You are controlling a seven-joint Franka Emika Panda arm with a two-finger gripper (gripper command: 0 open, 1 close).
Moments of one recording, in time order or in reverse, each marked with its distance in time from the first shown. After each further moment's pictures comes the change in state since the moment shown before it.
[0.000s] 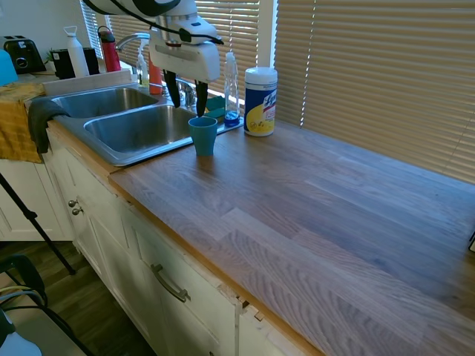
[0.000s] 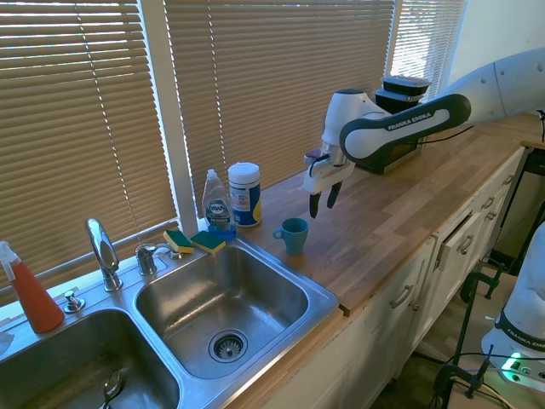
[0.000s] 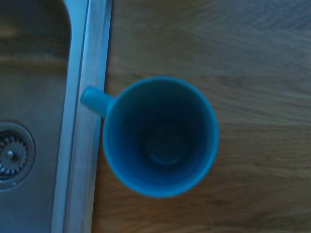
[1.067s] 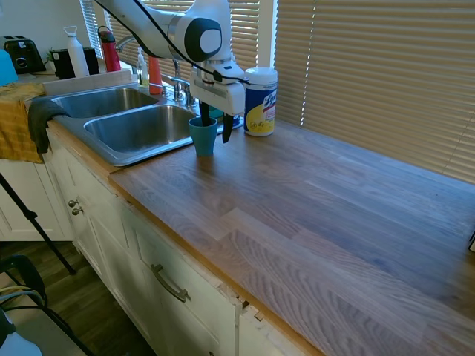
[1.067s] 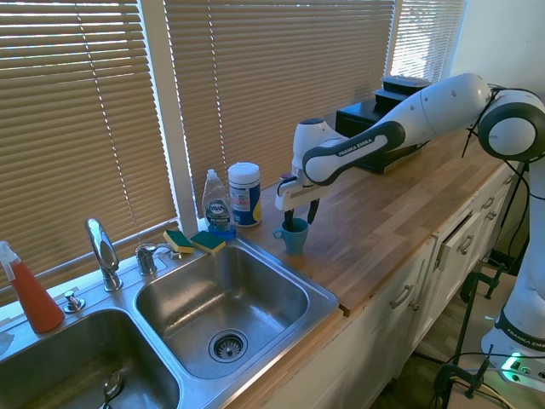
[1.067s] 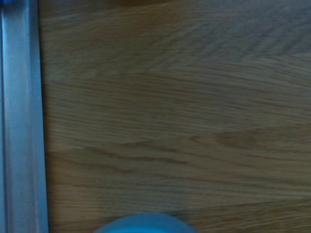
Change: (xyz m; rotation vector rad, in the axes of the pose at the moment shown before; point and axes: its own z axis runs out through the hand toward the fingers) arm 0.049 -0.047 0.105 -0.085 -0.018 0.129
